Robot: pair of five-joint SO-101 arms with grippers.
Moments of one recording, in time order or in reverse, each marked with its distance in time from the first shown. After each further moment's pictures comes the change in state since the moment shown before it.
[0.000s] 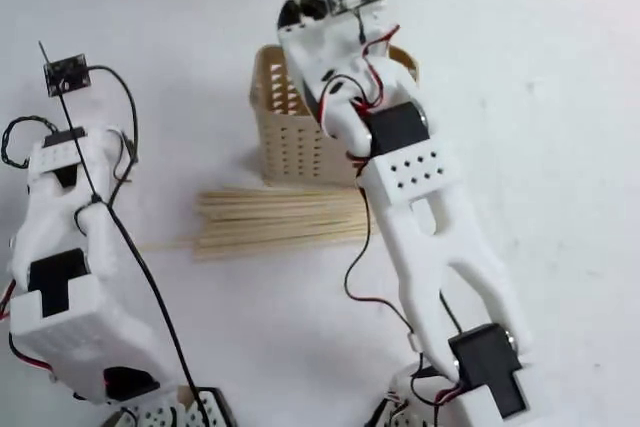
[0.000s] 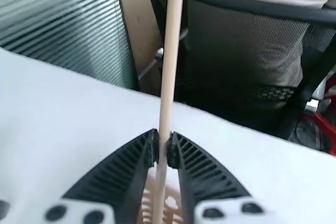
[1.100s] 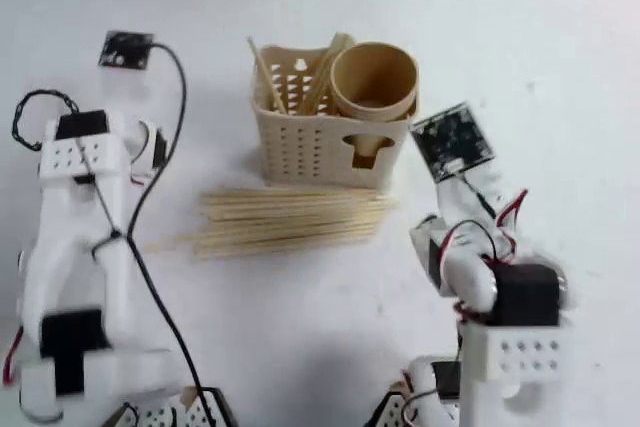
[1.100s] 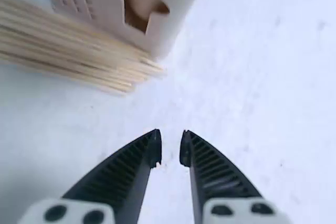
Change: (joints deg) left arm 9.9 -20.0 0.0 20.5 -17.7; right arm 22.8 -49.1 35.9 53.3 22.9
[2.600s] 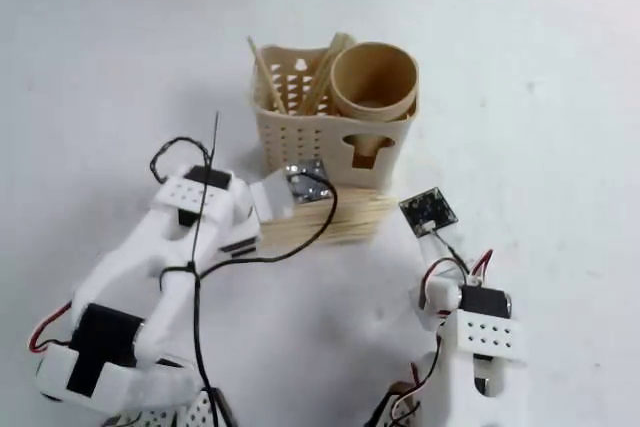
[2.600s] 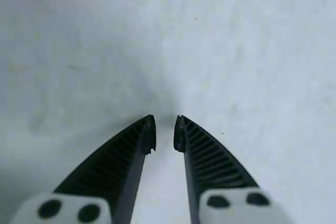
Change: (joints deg) left arm 25.8 0.7 22.8 -9.1 -39.7; right arm 8.0 -0.5 45.8 -32.1 6.7
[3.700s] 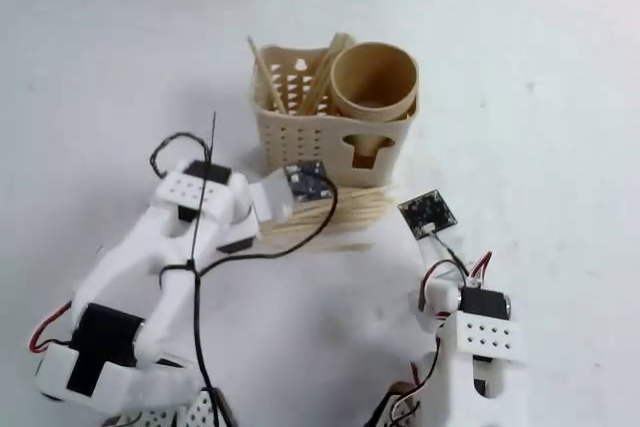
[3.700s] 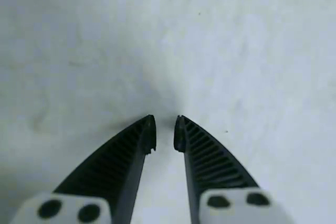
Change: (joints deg) left arm 0.0 -0.1 -3.4 6.9 -0.3; right arm 0.0 -0.4 0.9 0.0 0.0
